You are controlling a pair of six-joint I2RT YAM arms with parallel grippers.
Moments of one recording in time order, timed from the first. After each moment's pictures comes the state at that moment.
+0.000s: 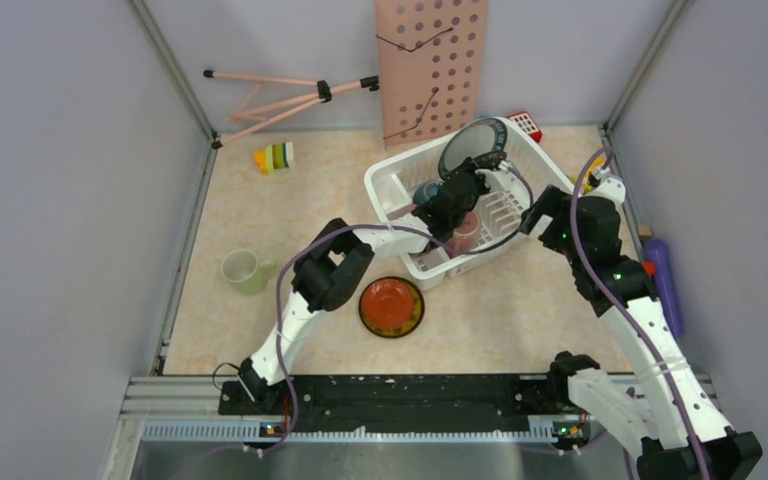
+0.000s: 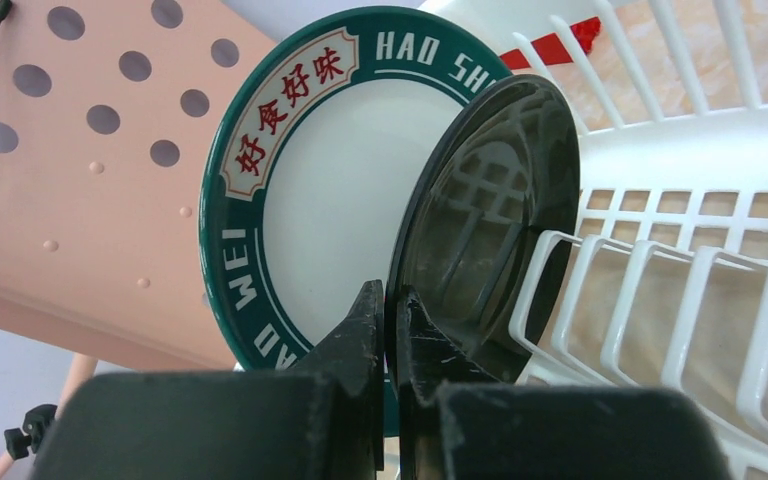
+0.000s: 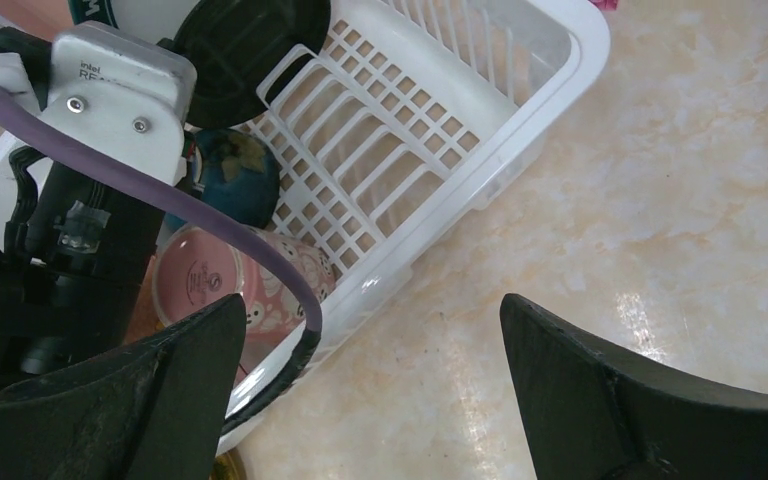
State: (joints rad) left arm -0.86 2.35 1.76 0.57 -0.39 0.73; right arm 0.23 0.82 0.86 -0.52 0.26 0.52
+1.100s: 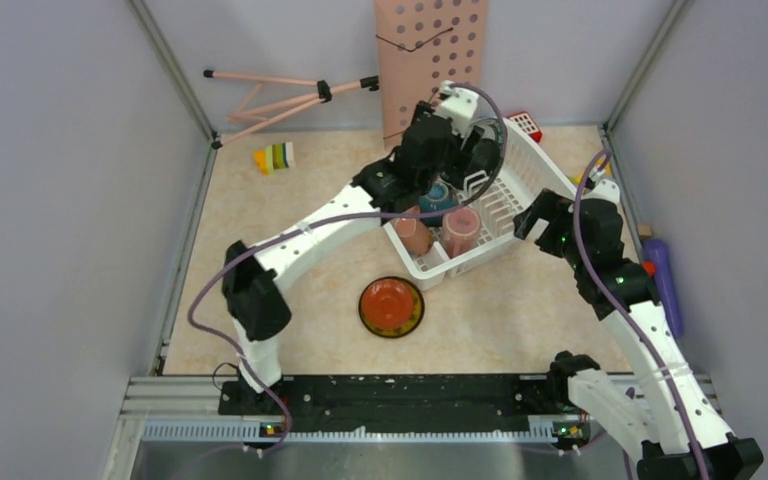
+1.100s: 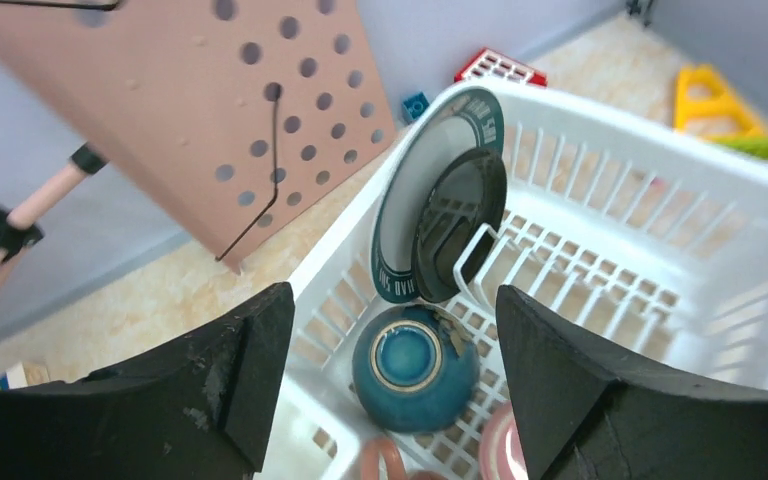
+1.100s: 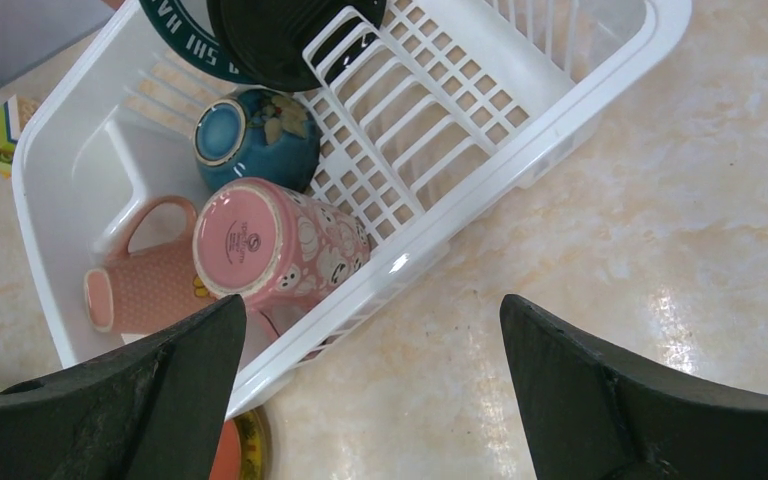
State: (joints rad) left arm -0.86 1.95 1.87 -0.15 -0.40 0.11; right arm 0.23 0.80 0.86 -0.53 0.16 0.53
